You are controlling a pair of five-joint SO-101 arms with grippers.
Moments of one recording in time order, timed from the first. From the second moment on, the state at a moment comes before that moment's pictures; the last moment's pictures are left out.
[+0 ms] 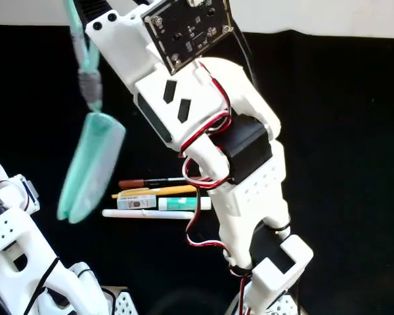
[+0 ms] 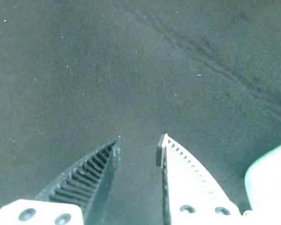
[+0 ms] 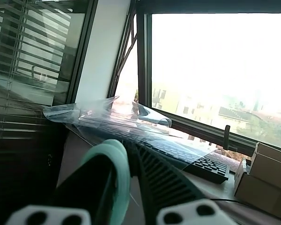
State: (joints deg) left arm -48.0 -44.5 53.1 58.7 -4.2; right arm -43.3 8.8 -69.5 47.4 13.5
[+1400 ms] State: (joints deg) left arm -14.0 -44.5 59.7 68.1 -10.4; right arm -58.4 14.0 -62.3 40.4 13.5
